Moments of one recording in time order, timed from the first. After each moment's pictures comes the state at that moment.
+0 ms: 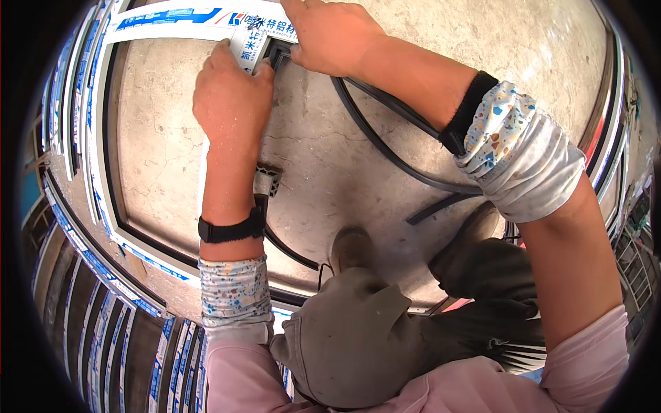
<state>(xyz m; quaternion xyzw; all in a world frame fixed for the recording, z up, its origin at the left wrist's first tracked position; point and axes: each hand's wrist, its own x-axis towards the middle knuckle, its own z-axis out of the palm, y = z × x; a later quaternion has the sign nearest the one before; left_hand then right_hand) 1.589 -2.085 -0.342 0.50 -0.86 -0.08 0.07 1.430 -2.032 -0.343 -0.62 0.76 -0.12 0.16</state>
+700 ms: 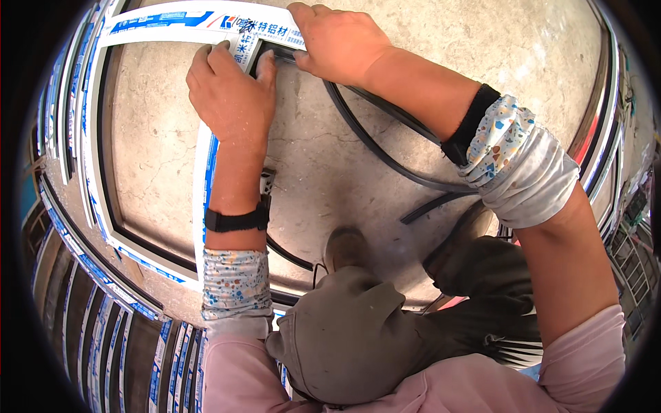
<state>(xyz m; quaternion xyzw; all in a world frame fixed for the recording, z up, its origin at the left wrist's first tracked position) 1.587 -2.076 -0.365 0.42 -0.87 0.02 0.24 1.425 -2.014 -0.340 -0.59 0.78 -0.07 0.21</state>
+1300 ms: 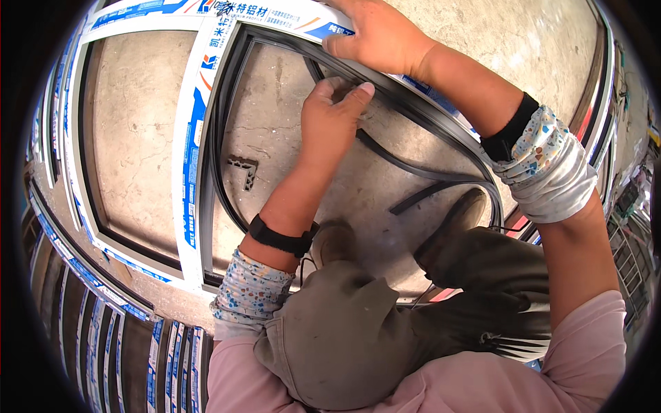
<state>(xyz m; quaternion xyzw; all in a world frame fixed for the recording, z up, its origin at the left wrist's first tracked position) 1.551 -1.951 -0.382 0.47 -0.42 -0.77 0.13 1.384 -1.969 -0.339 -0.60 0.69 -0.27 0.31</state>
